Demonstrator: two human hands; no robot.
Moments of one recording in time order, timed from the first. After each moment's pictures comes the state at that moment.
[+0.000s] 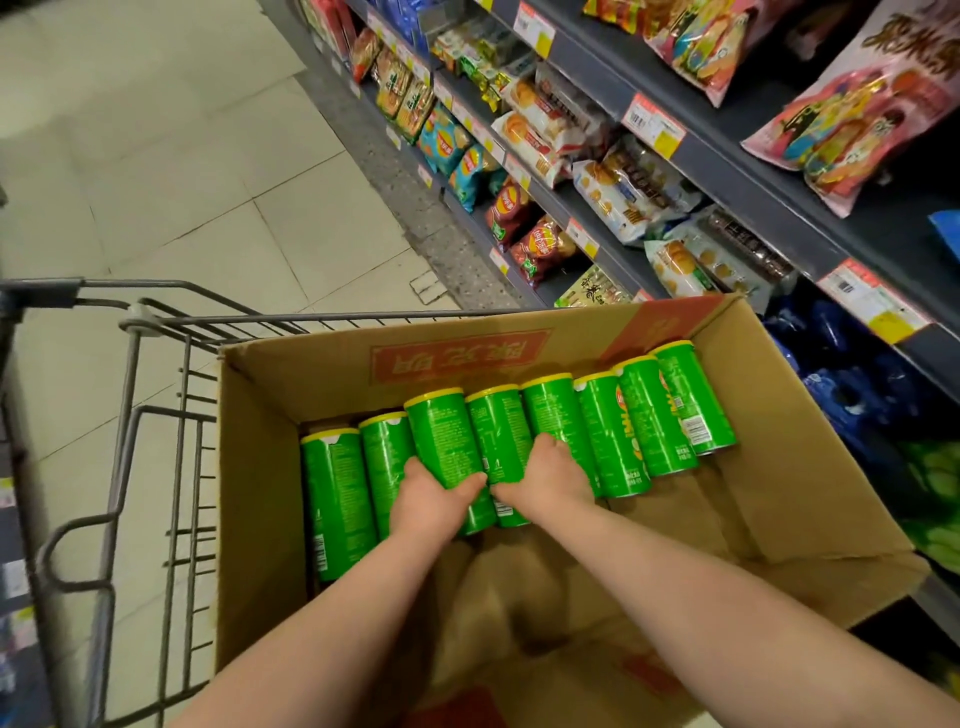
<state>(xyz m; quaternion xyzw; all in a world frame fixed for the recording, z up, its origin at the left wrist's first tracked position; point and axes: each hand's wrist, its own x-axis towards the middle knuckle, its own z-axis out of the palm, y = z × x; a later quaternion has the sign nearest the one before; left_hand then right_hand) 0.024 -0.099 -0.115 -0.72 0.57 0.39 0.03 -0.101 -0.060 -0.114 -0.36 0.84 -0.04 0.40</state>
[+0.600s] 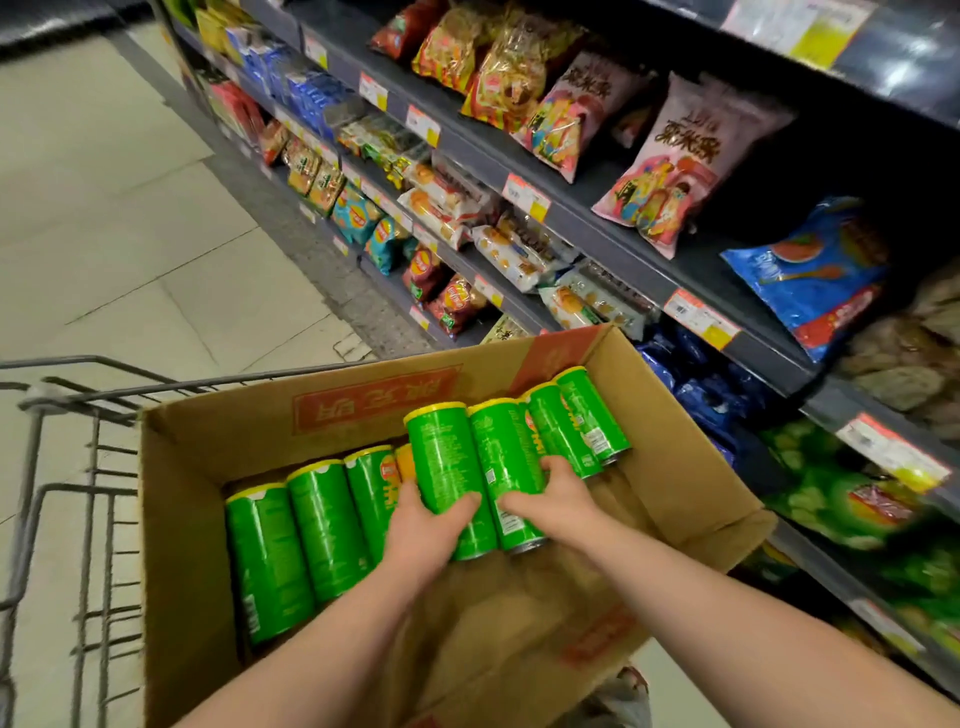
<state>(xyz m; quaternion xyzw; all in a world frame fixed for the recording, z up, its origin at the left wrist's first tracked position) -0.015 -0.063 -0.080 -0.62 0.57 0.53 -0.07 -0.156 0.005 -0.059 -0.20 0.83 -0.25 0.45</state>
